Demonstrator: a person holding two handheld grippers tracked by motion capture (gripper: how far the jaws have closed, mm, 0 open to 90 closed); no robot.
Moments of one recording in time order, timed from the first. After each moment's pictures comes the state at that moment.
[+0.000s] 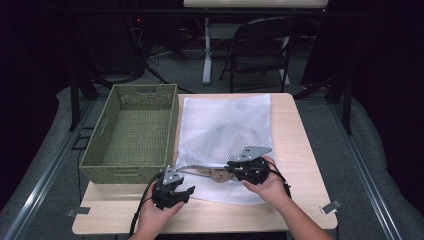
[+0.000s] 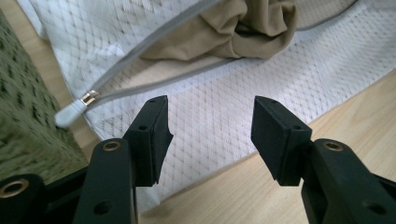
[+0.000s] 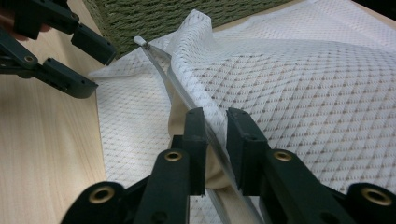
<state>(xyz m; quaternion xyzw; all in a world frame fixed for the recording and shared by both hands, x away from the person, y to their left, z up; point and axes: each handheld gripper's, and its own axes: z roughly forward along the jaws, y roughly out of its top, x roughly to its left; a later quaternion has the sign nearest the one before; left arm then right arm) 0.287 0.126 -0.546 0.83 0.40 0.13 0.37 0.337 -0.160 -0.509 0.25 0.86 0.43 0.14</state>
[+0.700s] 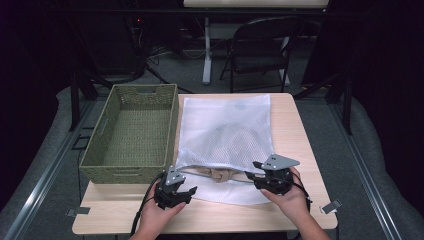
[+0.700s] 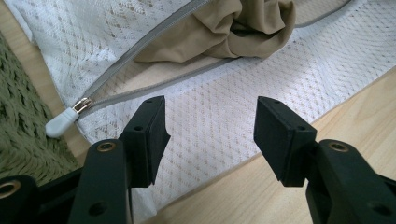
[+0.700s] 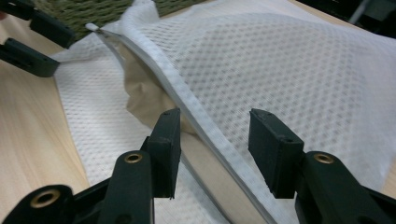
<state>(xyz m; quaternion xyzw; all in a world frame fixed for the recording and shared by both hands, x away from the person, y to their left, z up) 0.289 0.121 -0.548 0.84 0.38 0.14 0.37 0.304 -0.213 -0.509 0.32 0.82 0.42 0.21</state>
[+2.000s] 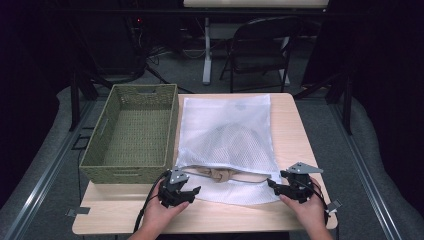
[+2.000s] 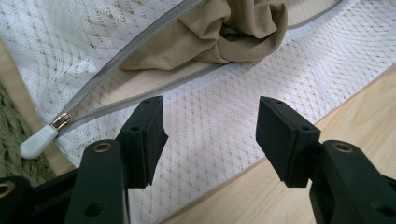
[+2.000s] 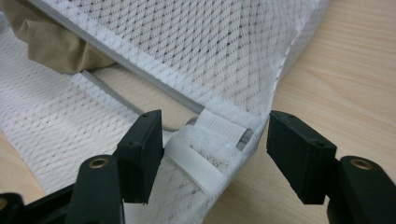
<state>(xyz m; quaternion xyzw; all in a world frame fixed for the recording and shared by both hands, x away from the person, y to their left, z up) 0.295 0.112 -0.551 0.84 0.37 0.13 0.37 0.295 -0.276 -0.551 0.48 0.77 0.38 0.19</state>
